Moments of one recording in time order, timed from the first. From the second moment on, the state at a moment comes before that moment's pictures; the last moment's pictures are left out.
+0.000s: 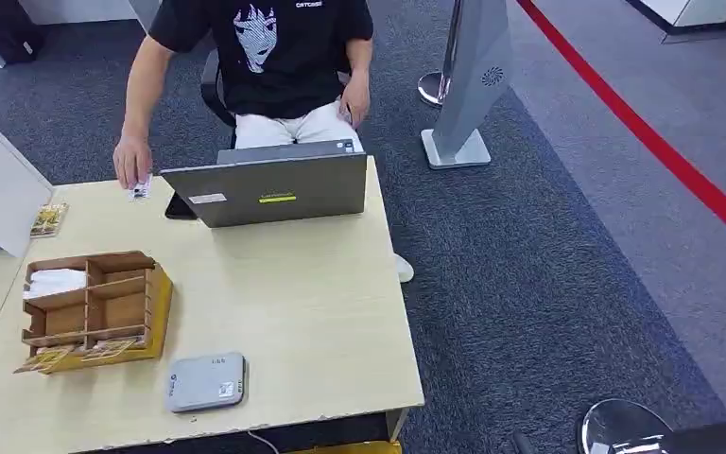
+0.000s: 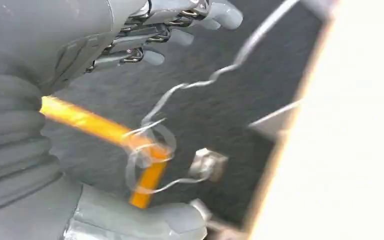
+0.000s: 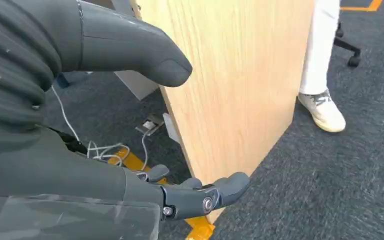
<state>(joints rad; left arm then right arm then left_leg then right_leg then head) 0.49 -0.16 0.24 -1.54 0.20 0.35 -0.14 0.31 0.10 -0.23 -1.17 -0.92 -0.04 0.01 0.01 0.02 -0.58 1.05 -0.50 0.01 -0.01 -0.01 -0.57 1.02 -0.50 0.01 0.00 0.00</state>
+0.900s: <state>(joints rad) 0.24 0.19 0.02 -1.91 -0.31 0.41 -0.26 0.31 0.17 -0.33 -1.21 -0.76 0.00 0.04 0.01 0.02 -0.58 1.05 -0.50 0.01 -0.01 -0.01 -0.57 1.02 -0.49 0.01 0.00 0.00</state>
